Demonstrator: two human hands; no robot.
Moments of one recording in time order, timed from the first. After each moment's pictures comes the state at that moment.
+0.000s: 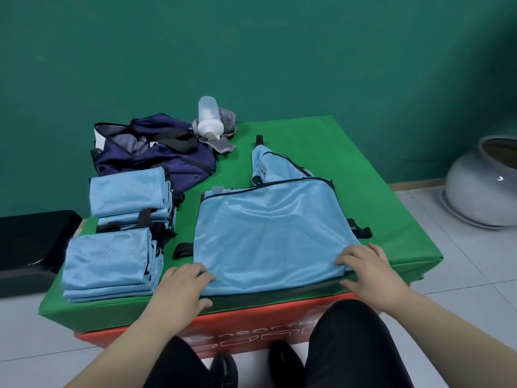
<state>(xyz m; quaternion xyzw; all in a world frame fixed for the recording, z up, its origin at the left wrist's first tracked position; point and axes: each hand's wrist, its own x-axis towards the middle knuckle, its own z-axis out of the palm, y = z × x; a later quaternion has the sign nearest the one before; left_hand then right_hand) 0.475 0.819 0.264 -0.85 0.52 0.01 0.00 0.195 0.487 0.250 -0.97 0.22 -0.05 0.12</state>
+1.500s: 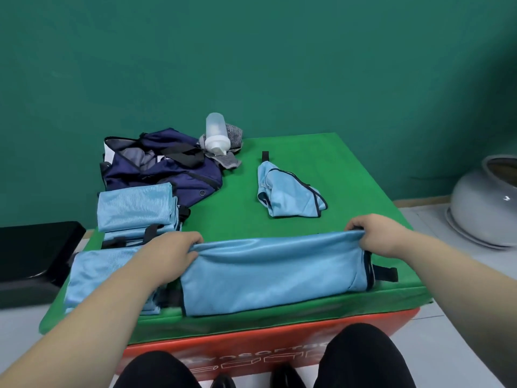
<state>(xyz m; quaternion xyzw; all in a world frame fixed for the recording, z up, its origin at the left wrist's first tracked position) 0.536 0.778 0.369 -0.89 0.45 0.07 -0.02 0.270 0.431 0.365 -0.91 0.34 0.07 0.21</state>
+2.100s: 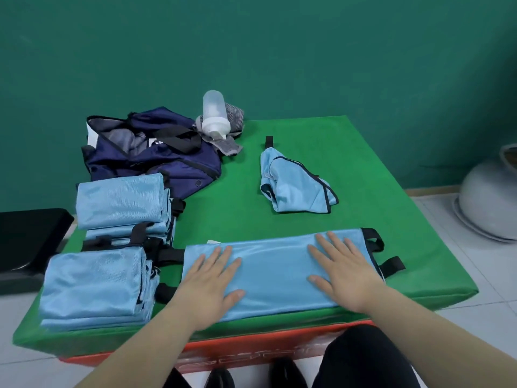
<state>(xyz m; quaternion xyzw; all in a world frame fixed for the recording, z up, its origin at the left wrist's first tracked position) 0.508 0.749 0.253 -0.83 0.54 0.11 0.05 0.299 0.485 0.255 -0.98 0.16 0.07 -0.01</state>
